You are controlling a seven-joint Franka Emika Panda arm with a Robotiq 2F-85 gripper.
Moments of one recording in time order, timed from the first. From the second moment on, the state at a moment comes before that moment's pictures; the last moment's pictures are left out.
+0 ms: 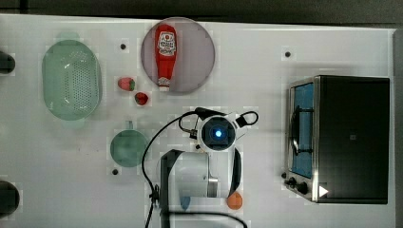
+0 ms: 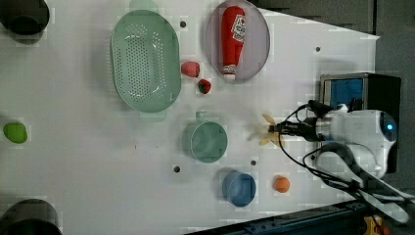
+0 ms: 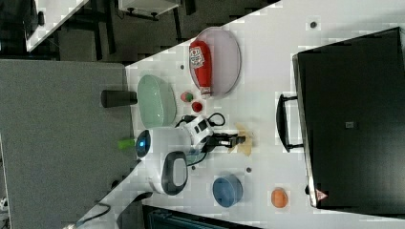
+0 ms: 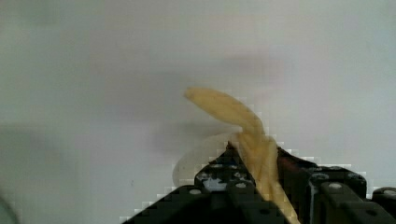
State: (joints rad) arm -0.01 0.20 -0.04 -2.48 -0.02 1.02 -0.58
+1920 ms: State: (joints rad) arm 0.06 -0.17 0.52 -2.28 0.13 0.52 0.11
